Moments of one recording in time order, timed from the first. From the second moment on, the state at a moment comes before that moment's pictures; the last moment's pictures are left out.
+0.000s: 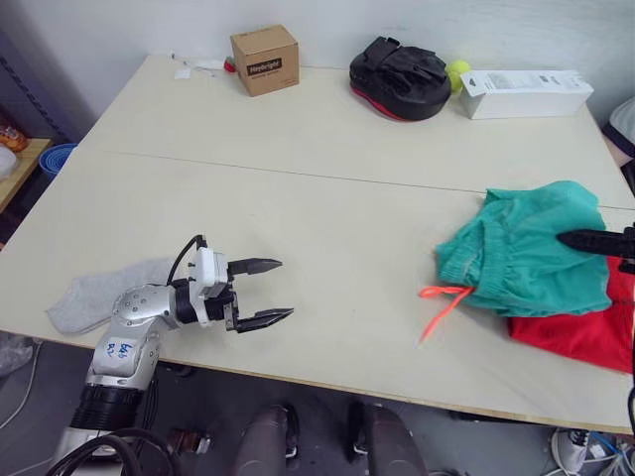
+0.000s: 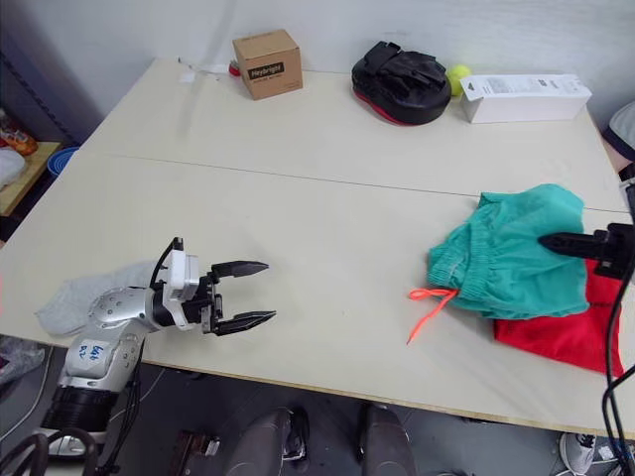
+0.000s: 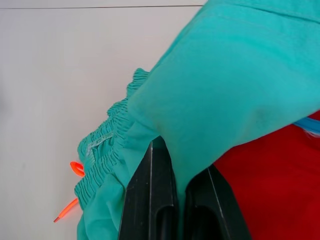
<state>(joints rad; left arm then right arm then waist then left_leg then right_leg) -0.25 0.56 0.02 -0.02 -0.46 0.10 -1.13 -0.54 -1.24 -0.28 0.46 0.58 1.15 1.11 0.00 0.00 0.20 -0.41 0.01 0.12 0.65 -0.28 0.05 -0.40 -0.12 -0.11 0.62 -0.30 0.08</state>
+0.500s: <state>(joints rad) -0.25 0.57 0.02 -0.02 -0.45 0.10 -1.14 -0.66 -1.29 -0.06 0.88 0.30 0.89 1.22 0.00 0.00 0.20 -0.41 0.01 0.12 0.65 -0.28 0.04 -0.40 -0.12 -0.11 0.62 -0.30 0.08</state>
